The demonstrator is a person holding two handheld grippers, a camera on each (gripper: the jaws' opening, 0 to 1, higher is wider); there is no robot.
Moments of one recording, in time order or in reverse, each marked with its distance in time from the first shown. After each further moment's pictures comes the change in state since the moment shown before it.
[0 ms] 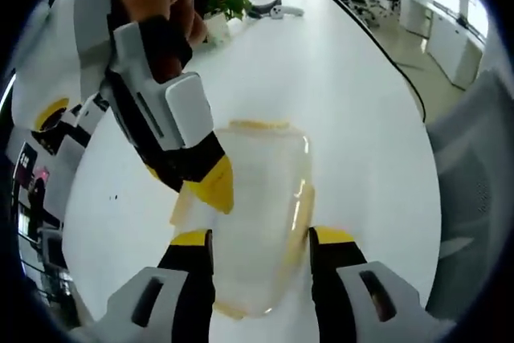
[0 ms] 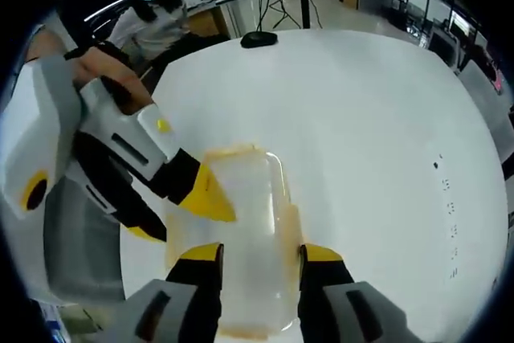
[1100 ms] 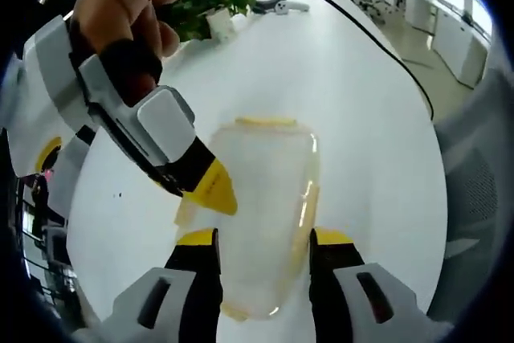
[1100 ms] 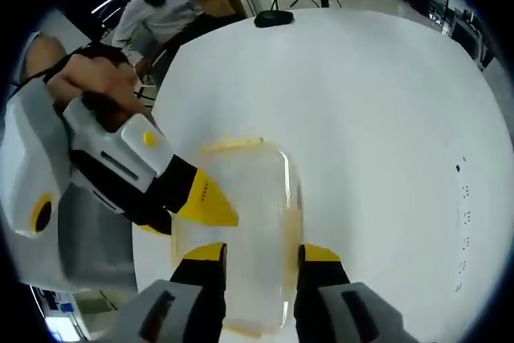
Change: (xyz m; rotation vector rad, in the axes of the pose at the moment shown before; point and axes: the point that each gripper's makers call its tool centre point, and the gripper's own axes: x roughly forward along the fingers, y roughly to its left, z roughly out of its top) left arm 0.000 0.002 0.000 0.002 0.011 0.032; right arm 0.007 0.002 -0.002 -0.014 0.129 0.117
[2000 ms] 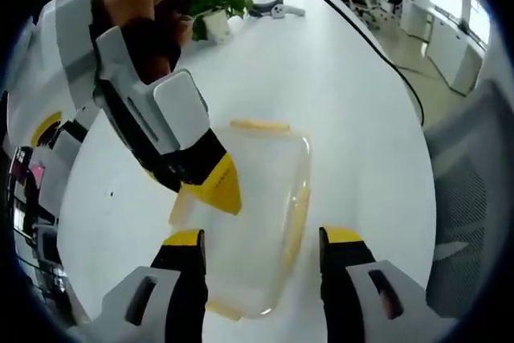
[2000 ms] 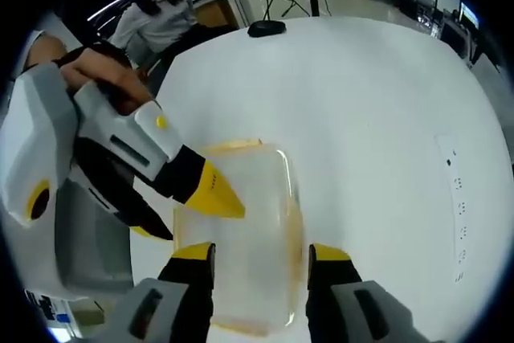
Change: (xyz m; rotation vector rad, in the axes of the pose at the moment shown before) left arm 0.000 -0.004 0.002 -0.025 -0.007 -0.075; right arm -0.008 0.000 -0.002 0.024 -0.069 -0.049
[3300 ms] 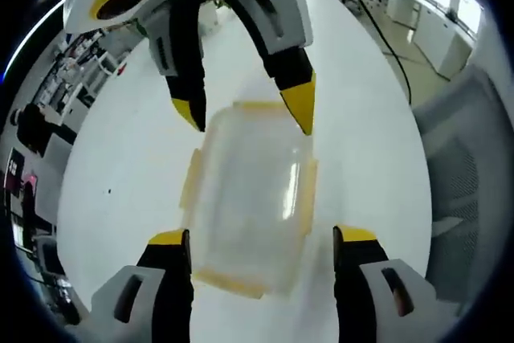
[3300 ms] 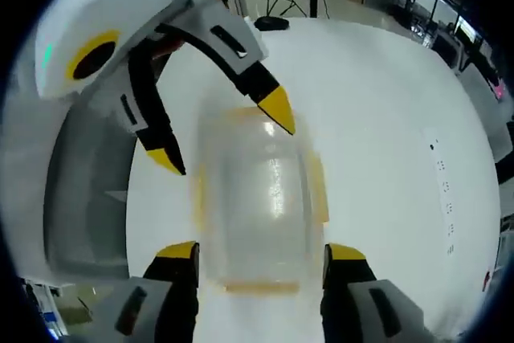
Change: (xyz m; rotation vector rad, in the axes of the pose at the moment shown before) left arm -0.011 0.013 -0.020 0.062 0.070 -0.053; right arm -0.014 0.030 -0.040 -0.037 0.005 -0.119
